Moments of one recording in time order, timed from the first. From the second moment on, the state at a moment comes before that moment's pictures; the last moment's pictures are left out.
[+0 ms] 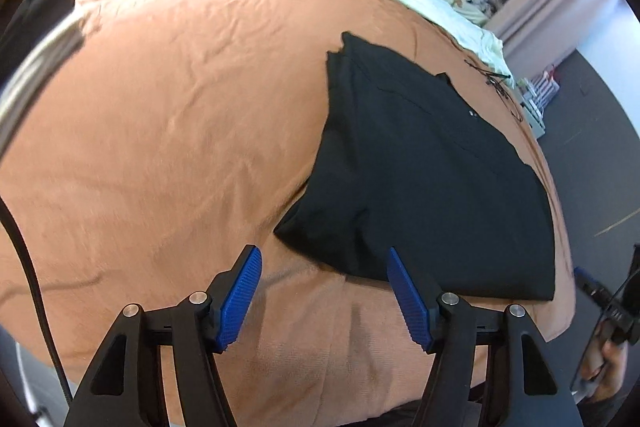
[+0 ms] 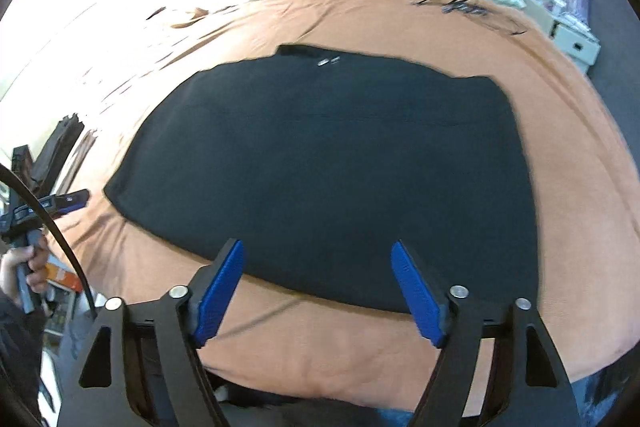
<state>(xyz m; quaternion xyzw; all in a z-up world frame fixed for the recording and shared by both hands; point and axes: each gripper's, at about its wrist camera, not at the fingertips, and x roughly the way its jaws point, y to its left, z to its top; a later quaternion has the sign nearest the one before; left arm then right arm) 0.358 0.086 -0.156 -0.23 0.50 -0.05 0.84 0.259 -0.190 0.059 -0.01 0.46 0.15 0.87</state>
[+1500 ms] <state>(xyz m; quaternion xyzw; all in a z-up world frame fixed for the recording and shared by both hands) 0.357 0.107 -0.207 -0.35 0.50 -0.03 0.79 0.612 -0.145 -0.114 -0.08 0.52 0.07 0.85</state>
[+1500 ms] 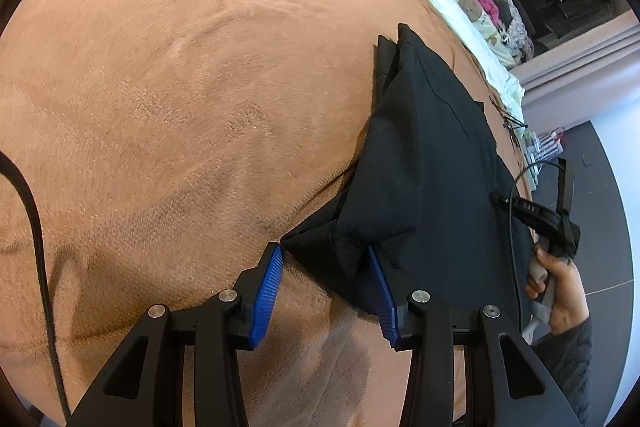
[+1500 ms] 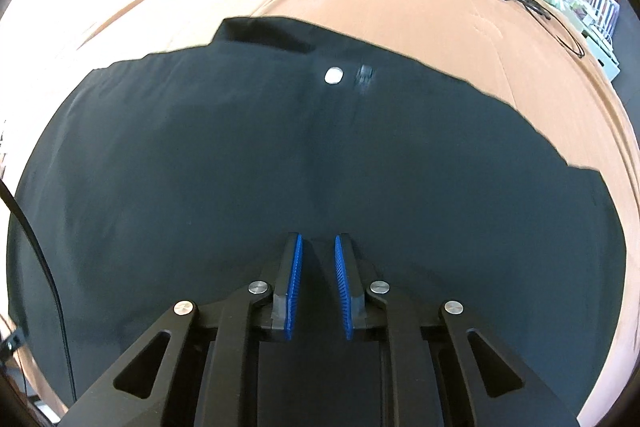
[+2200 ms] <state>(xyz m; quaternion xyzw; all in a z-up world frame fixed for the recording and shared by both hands) 0.378 0.114 -0.212 -0.39 0.51 -0.04 0.76 0.583 -0.179 -0.103 0.00 0.48 0.13 0.87</state>
